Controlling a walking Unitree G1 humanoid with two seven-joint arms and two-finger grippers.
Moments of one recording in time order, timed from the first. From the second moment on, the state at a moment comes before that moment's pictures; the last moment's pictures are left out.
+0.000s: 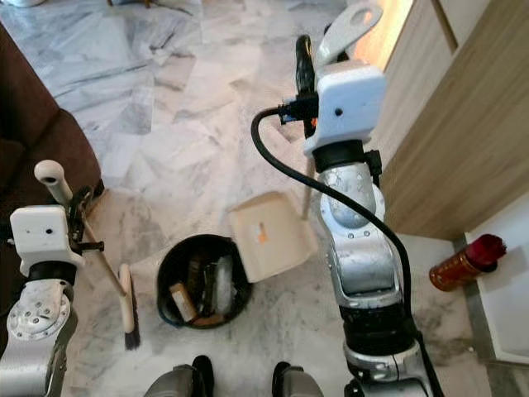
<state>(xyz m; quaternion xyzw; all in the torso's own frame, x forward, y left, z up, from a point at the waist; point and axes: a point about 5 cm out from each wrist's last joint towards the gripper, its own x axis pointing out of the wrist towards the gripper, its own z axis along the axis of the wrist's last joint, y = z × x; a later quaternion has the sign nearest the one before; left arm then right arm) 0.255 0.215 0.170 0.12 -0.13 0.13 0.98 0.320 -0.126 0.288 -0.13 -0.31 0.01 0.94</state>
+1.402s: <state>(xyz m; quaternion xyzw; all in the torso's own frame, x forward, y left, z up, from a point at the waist) 0.251 0.216 0.170 0.12 -0.13 0.13 0.98 0.329 -0.135 0.313 0.14 -0.28 0.08 0.95</state>
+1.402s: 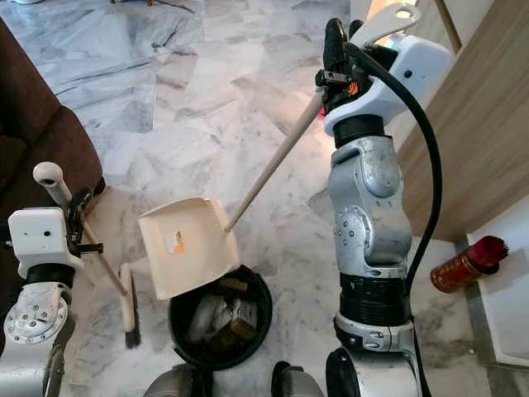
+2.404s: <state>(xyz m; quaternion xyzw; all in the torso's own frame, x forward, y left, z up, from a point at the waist) 0.251 0.213 0.169 0.12 -0.13 0.13 0.98 0.322 -0.141 0.323 0.01 -0.35 0.06 0.94</state>
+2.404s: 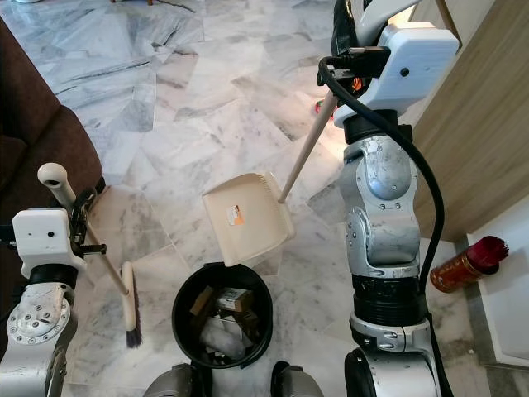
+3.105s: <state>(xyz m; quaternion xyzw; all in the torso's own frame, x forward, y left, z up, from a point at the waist) 0.251 0.214 0.170 0.12 -0.13 0.13 0.98 0.324 -0.141 0.320 0.01 -0.34 0.06 0.94</state>
